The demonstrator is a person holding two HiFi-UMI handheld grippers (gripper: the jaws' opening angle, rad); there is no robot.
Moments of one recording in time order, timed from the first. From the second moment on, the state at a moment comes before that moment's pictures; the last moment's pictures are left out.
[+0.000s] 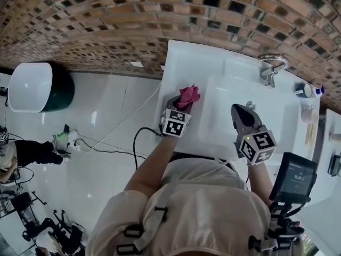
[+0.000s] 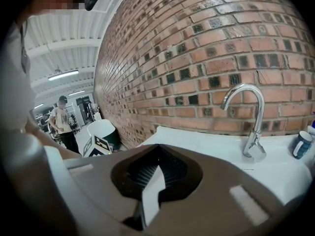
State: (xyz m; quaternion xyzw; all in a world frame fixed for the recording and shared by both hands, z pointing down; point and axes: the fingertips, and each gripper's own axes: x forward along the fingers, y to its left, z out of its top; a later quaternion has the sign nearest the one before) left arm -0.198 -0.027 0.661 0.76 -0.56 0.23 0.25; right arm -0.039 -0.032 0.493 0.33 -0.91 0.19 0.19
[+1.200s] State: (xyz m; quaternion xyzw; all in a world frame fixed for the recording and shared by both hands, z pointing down) left arm -0.136 -0.097 0.437 0.83 -0.55 0.08 0.08; right arm -0.013 -0.088 0.428 0.37 -0.91 0.15 0.12
